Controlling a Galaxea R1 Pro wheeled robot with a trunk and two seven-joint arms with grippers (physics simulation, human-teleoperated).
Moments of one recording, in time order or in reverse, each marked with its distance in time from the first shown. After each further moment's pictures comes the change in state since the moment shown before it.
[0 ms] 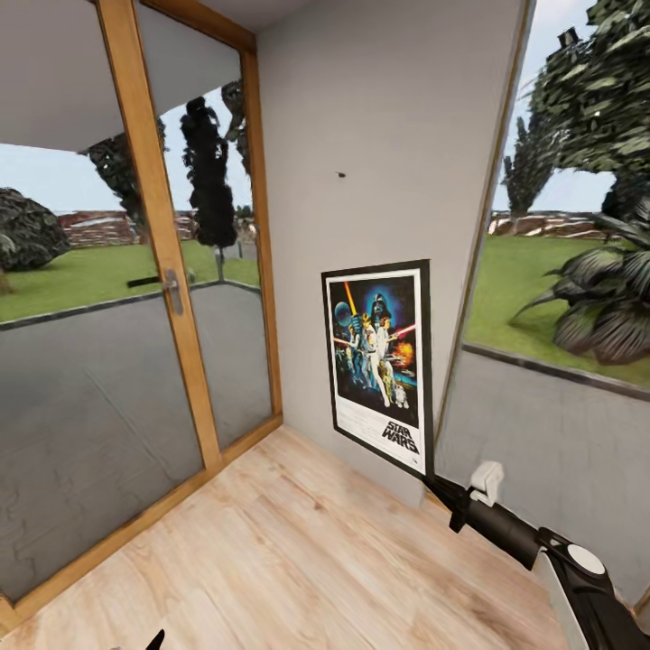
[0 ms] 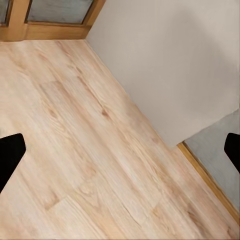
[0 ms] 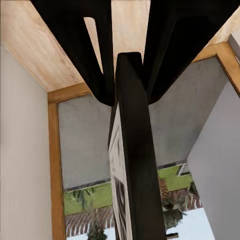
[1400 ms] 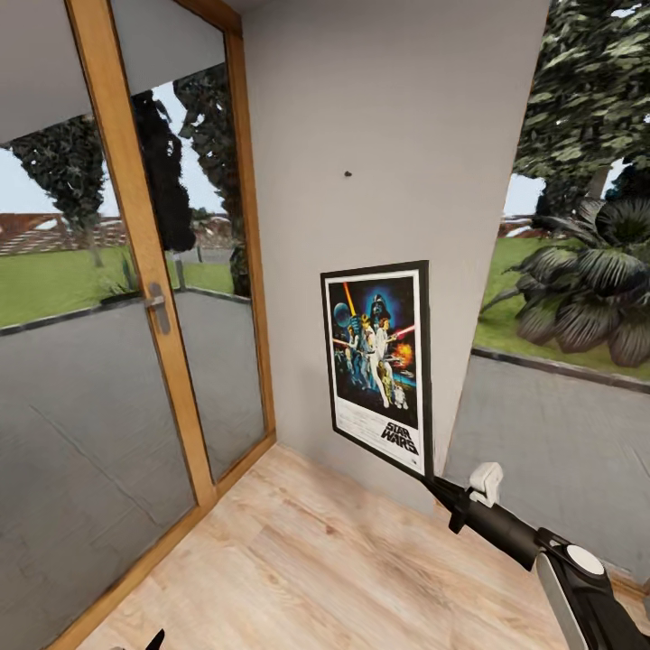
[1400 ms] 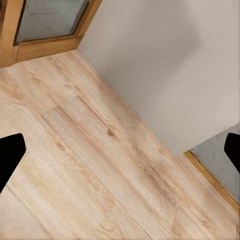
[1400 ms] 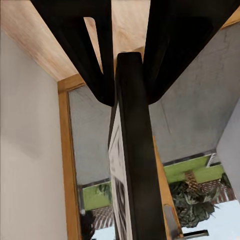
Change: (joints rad) left arm 0.000 0.000 0.002 0.001 0.000 0.000 -0.003; right arm 0.000 0.001 0.001 0.004 0.001 -0.001 0.004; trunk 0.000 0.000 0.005
